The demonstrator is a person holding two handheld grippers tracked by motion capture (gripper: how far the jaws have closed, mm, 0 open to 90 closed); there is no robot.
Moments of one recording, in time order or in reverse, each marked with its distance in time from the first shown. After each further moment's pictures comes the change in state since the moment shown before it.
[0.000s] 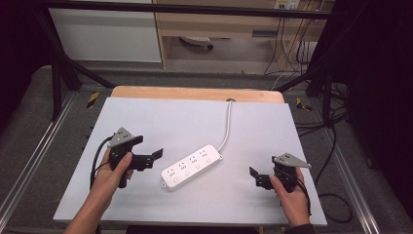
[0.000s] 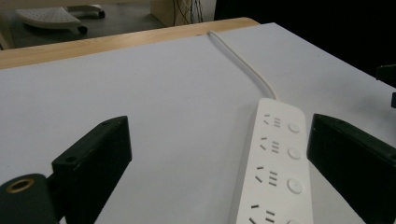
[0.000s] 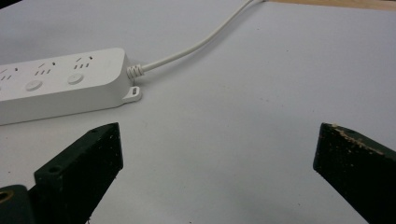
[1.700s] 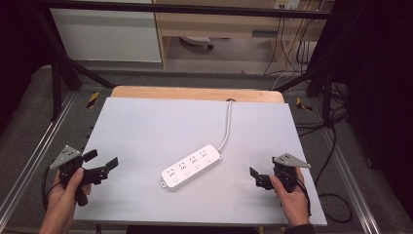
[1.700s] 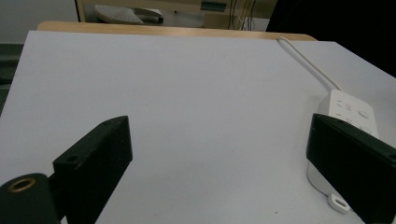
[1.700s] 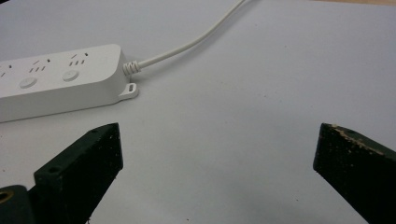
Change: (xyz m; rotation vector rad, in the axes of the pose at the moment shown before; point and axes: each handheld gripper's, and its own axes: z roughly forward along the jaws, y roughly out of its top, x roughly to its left) left arm 0.067 -0.064 -0.081 -0.078 0.170 -0.148; right arm -0.001 -0.002 0.001 0.010 -0.008 0.004
